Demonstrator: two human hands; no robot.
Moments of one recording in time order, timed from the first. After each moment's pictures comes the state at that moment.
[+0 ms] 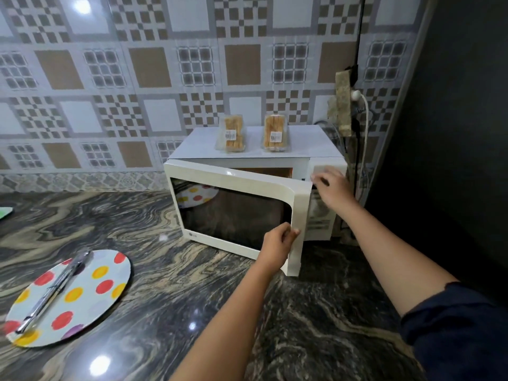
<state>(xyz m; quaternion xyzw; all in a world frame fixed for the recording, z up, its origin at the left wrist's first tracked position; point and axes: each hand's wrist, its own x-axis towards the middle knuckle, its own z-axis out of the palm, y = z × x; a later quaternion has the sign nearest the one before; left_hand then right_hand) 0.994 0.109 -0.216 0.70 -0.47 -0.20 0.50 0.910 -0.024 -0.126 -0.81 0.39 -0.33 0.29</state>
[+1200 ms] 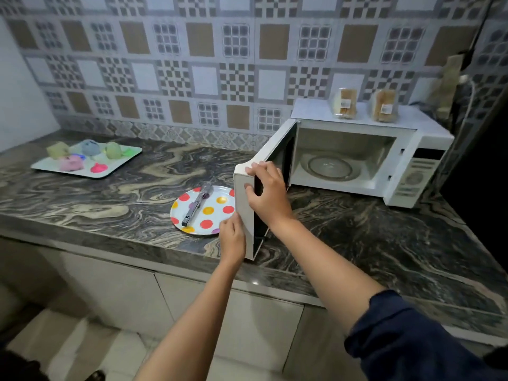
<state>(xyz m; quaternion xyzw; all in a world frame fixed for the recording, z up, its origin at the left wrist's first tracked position) 1.109 0.464 -0.258 0.76 -0.18 -0.07 0.63 1.060 0.392 -0.154 -0.86 0.12 -0.41 0.28</state>
